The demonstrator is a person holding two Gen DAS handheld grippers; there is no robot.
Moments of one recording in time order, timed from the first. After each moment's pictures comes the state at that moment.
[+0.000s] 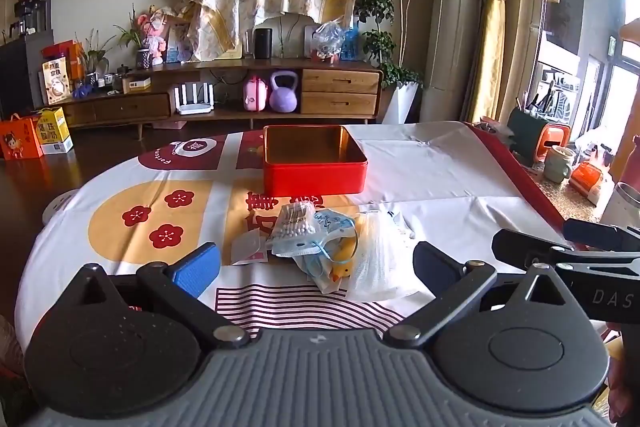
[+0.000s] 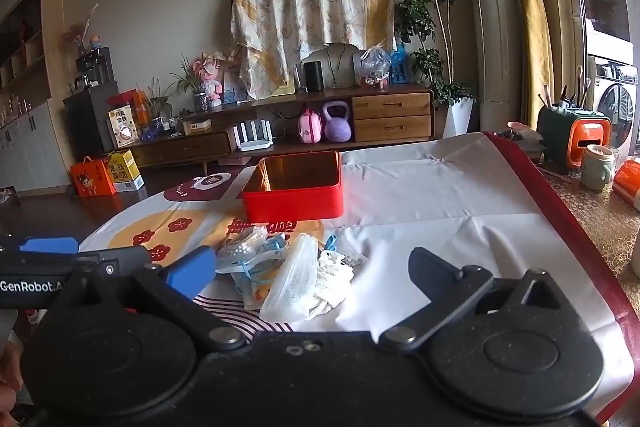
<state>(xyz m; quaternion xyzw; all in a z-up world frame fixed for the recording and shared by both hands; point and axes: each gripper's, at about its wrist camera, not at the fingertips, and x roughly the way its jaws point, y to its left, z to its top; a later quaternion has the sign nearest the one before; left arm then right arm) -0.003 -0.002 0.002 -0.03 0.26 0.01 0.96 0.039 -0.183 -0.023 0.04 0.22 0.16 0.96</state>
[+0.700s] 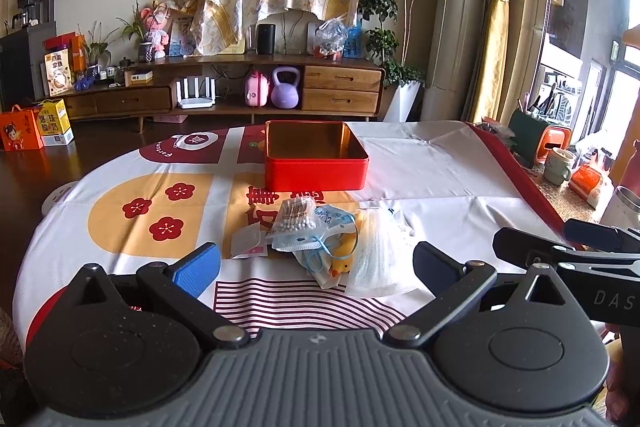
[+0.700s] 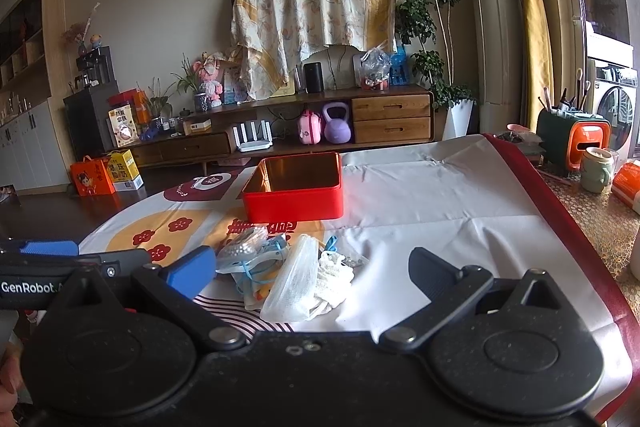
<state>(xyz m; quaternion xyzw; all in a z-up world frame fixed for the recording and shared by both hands) -0.002 0.003 -0.001 -0.05 0.27 0.01 0.96 0.039 -0.182 -0.024 0.04 0.22 0.16 0.96</state>
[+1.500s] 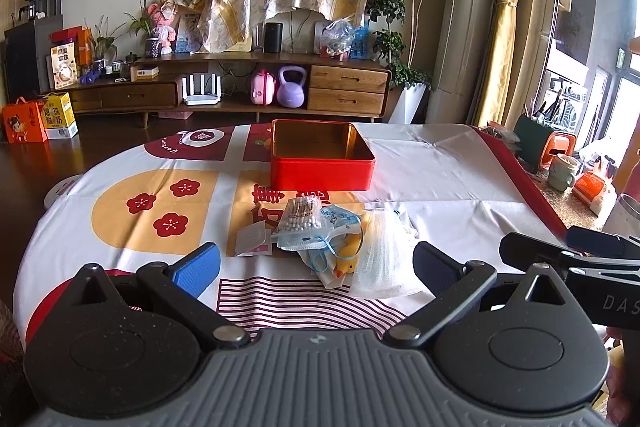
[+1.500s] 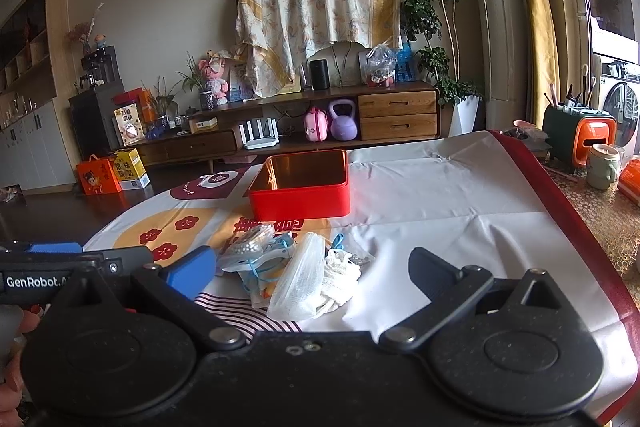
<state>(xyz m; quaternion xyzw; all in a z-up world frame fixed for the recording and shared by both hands) -0.003 0.007 -0.002 -0.06 0.27 0.02 0.96 0.035 -0.181 -0.016 0.04 0.22 0.17 0.96</state>
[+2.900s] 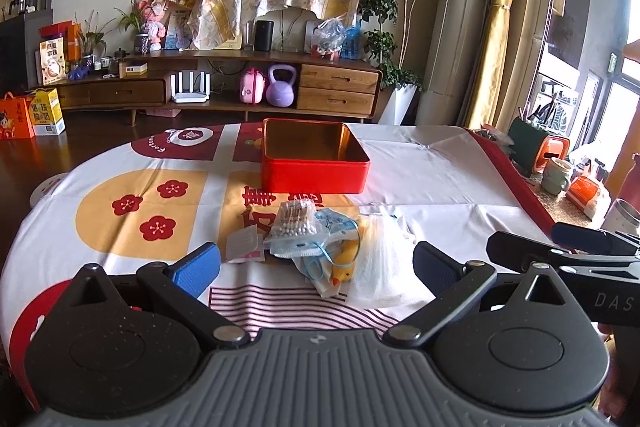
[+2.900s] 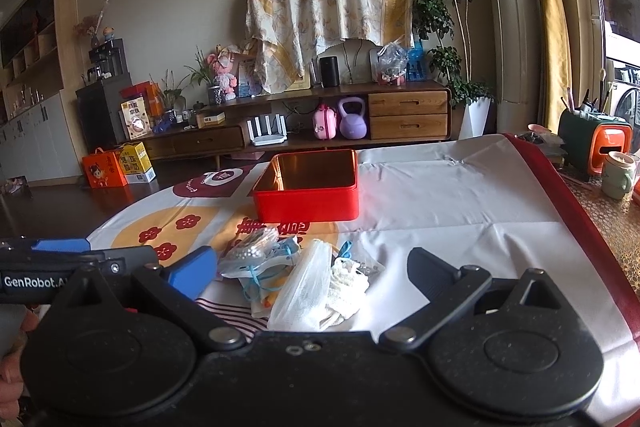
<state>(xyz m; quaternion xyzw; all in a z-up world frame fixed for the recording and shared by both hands) 0.014 0.019 -0.011 -0.06 0.27 0.01 0.96 0.066 -0.175 -0.024 0.03 0.23 0.18 0.96</state>
